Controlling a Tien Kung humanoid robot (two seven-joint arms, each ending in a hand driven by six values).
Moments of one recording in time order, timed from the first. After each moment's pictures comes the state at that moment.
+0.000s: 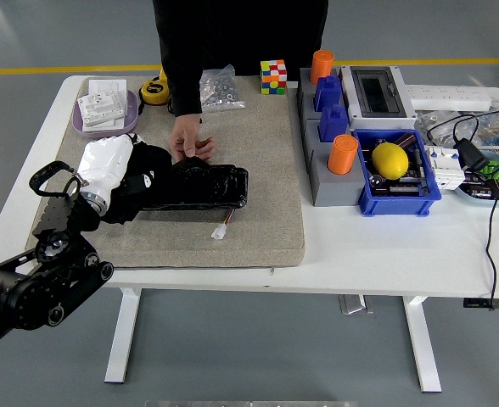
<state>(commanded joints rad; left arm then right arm) -0.57 0.25 -0.72 -0.97 2.00 0.43 0.34 -0.02 -0.33 1.42 0.26 -0.94 -0.01 -0.21</state>
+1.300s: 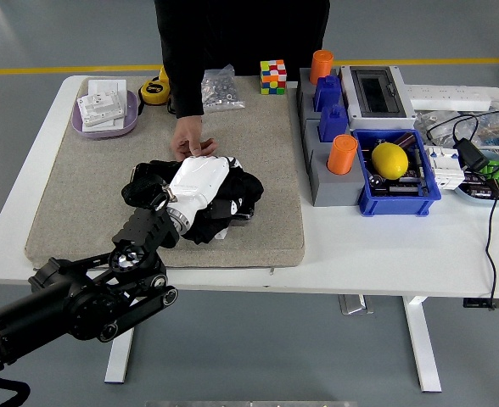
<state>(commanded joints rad) -0.68 0.12 -0.44 -1.03 1.94 0.42 0.36 -0.01 -0.34 1.41 0.26 -0.93 0.00 -0.21</state>
